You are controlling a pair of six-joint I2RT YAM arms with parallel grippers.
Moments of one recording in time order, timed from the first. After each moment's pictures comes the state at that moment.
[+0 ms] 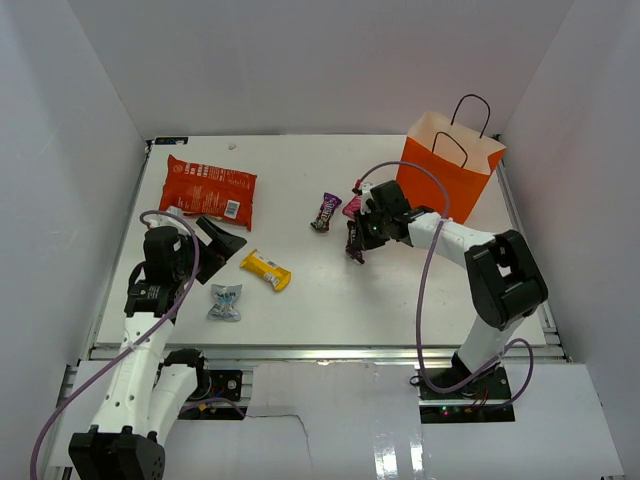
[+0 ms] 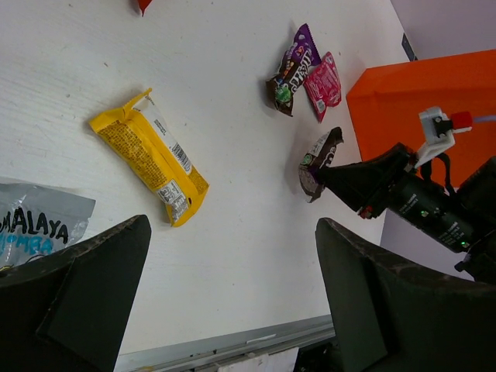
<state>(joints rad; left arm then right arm) -0.03 0.75 0.68 -0.46 0.29 -0.81 0.52 1.75 1.10 -0.25 -0.20 0.22</state>
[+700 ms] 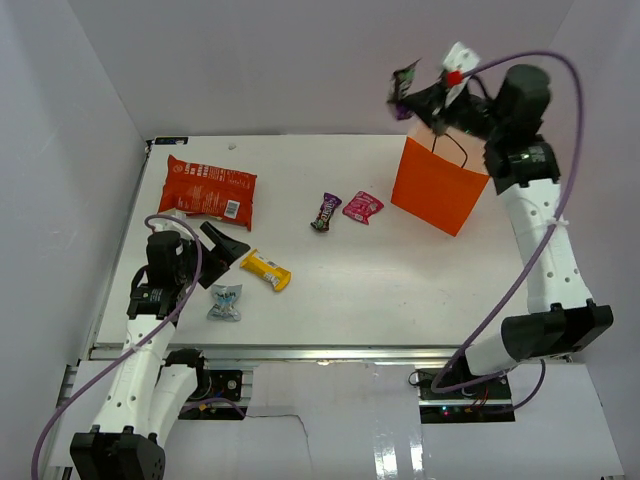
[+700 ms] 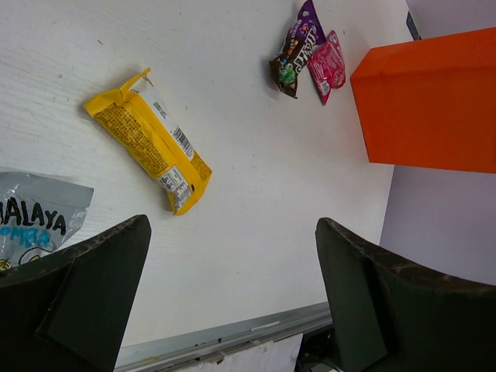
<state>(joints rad) -0.03 0.74 0.62 -0.45 0.33 -0.80 0.24 1.46 1.72 -0.32 -0.81 -0.43</state>
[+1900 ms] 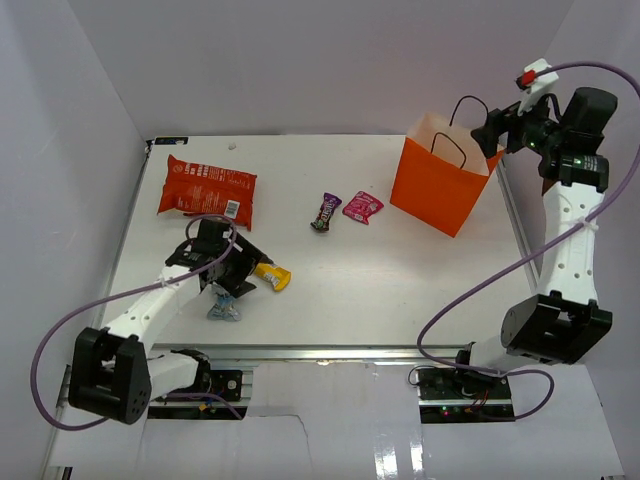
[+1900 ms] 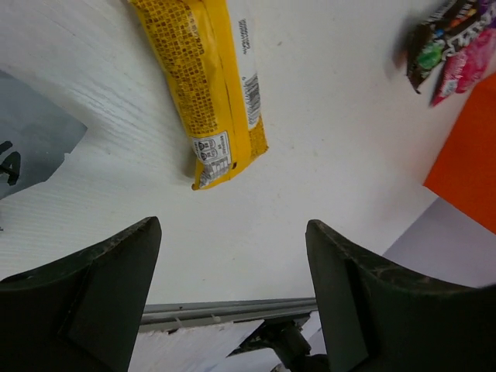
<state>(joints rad) -0.25 1.11 0.67 -0.49 0.20 -1.14 -0.22 1.49 1.68 -0.47 -0.70 -0.41</state>
